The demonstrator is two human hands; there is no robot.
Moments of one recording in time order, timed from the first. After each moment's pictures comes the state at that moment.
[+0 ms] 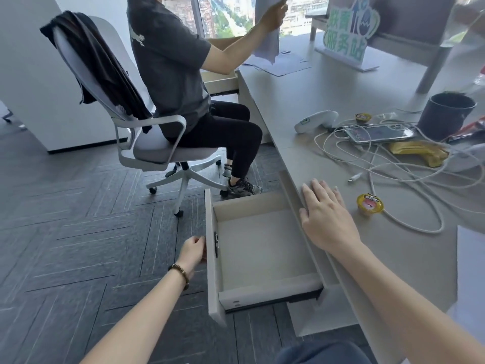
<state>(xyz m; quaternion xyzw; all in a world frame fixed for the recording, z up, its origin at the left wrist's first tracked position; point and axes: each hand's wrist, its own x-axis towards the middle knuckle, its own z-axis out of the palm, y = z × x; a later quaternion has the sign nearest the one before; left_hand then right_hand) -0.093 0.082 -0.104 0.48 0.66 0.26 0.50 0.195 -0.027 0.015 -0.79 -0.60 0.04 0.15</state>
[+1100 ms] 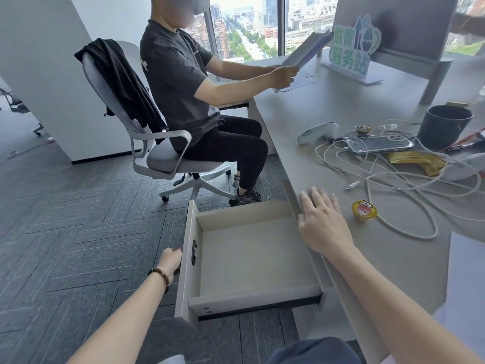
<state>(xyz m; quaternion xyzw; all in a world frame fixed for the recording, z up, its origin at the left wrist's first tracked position) -0.168 0.104 -0.116 0.40 0.73 0.27 0.48 0.198 -0.025 0.010 -0.78 -0.61 0.02 0.14</state>
